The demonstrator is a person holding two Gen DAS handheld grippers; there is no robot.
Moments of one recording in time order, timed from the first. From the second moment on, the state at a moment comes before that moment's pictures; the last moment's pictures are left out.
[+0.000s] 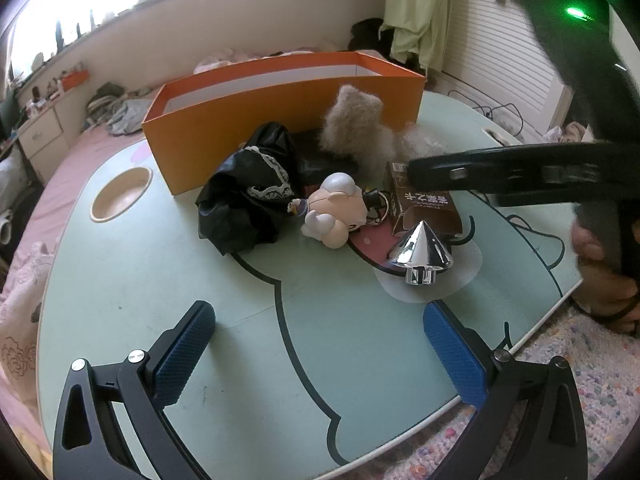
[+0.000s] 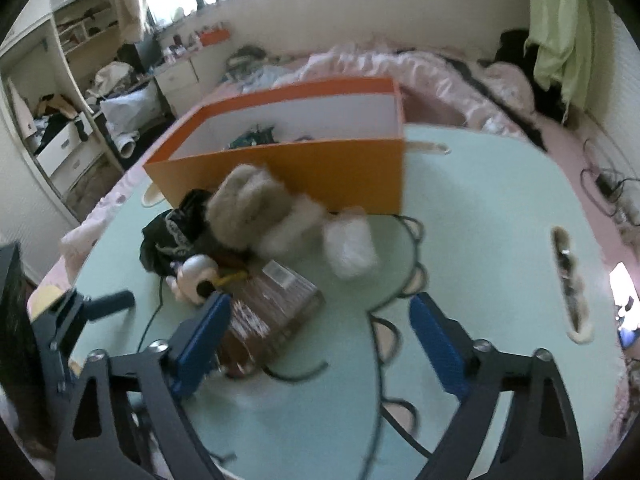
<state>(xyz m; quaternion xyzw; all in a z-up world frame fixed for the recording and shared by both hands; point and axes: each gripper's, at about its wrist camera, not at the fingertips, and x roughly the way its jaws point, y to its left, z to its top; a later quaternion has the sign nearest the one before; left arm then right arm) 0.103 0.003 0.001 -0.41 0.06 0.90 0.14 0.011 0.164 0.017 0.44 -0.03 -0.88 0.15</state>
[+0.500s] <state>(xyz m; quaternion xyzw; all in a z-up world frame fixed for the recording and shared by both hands) 0.105 0.003 0.000 -0.41 0.06 0.90 0.14 0.024 0.147 0.002 0.46 0.05 -0.88 0.11</state>
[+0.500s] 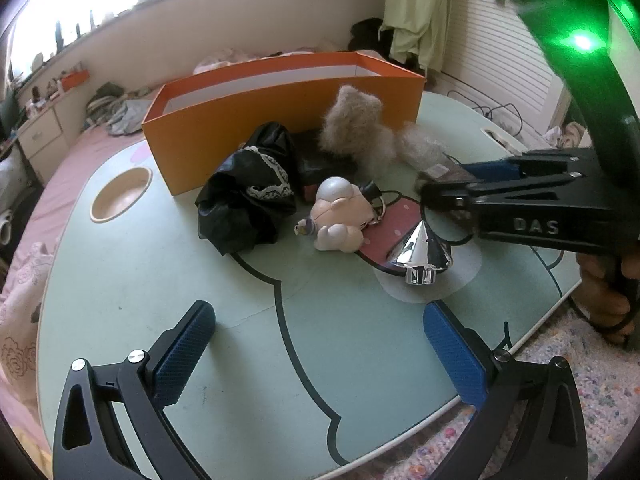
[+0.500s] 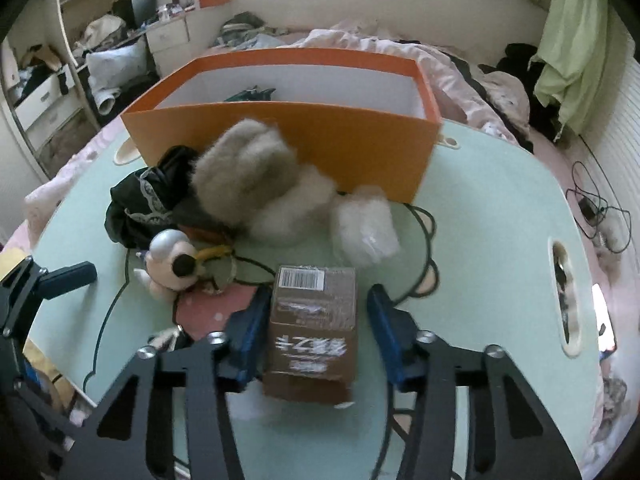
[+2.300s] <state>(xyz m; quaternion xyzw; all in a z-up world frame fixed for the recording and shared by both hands) 0.079 0.027 0.061 -0.30 0.04 0.92 0.26 0.042 0.204 0.021 0.38 -0.06 -0.91 0.13</state>
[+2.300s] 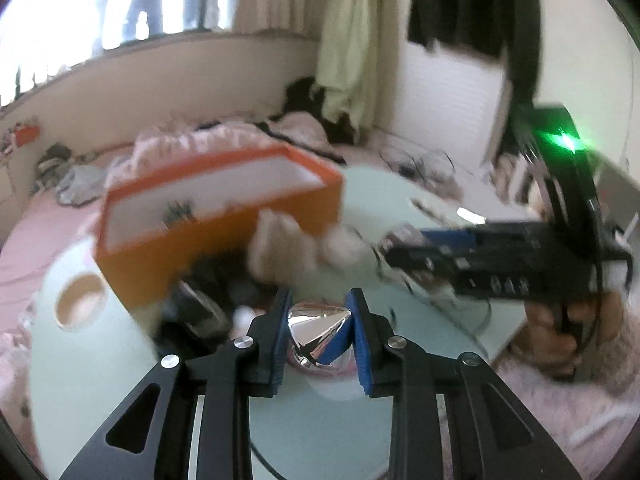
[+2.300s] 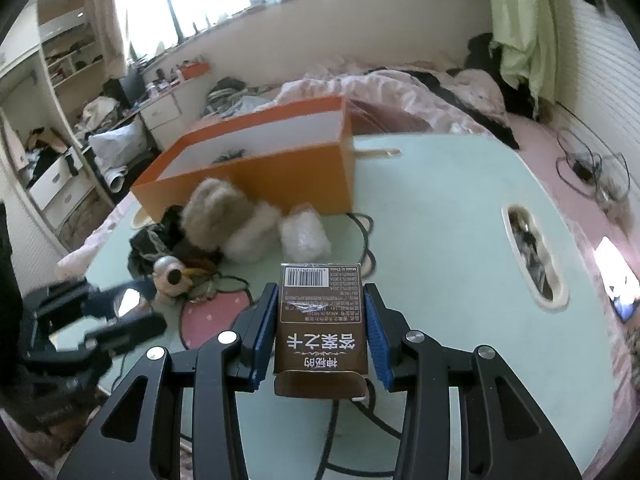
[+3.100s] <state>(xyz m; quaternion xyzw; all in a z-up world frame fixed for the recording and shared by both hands) -0.029 -0.013 0.086 -0.30 0.00 0.95 0.06 -0.089 0.158 0.061 0.37 -0.04 -0.92 0.09</state>
